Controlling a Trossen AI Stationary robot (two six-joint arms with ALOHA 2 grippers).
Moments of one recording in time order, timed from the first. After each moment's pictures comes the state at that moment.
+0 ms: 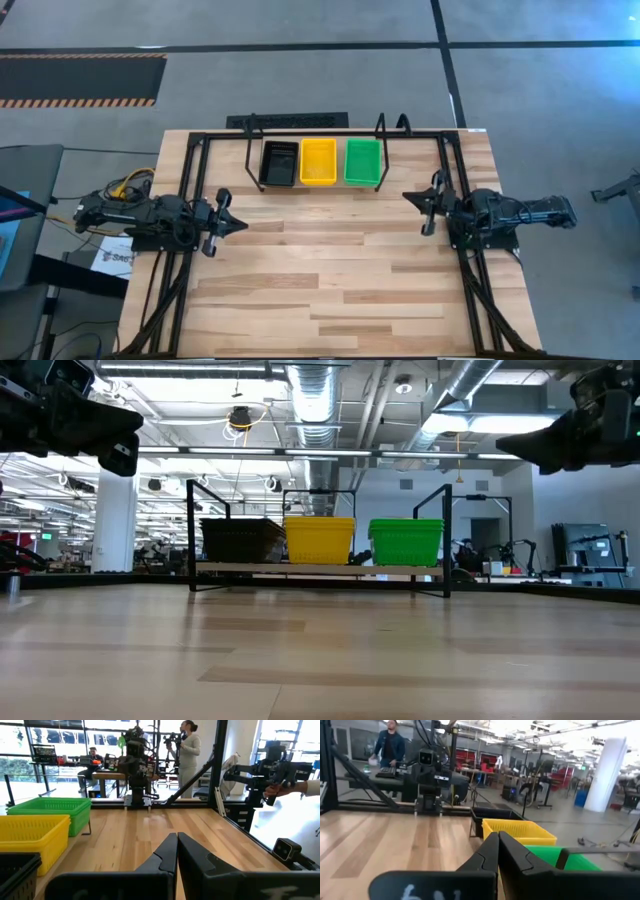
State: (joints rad) left arm -0.13 0.00 0.01 0.03 0.02 -0.05; right arm 0.06 0.00 0.02 0.12 0.34 -0.17
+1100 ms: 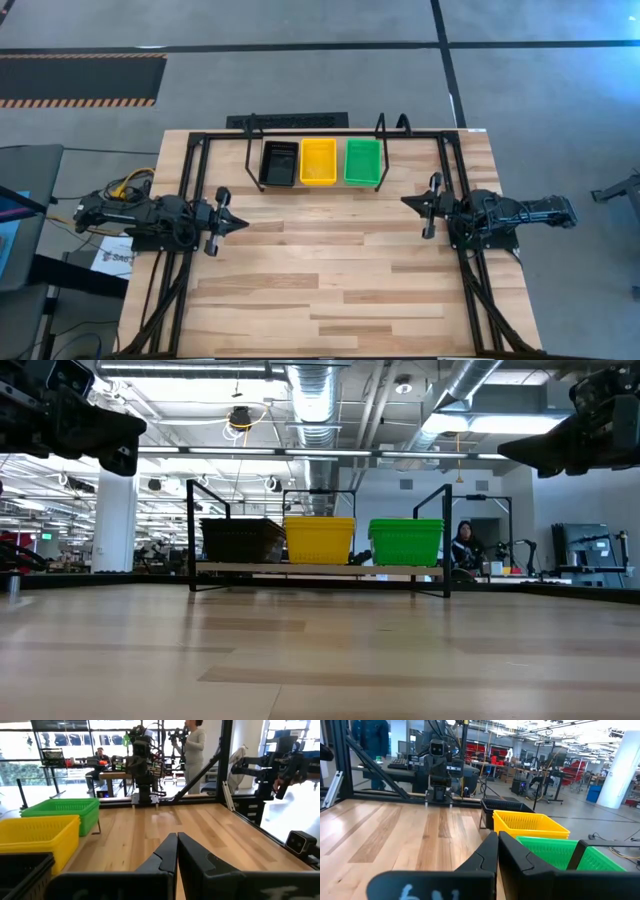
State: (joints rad) left arm -0.13 0.00 0.02 0.00 -0.02 0.01; right arm 0.07 0.00 0.02 0.05 0.29 -0.16
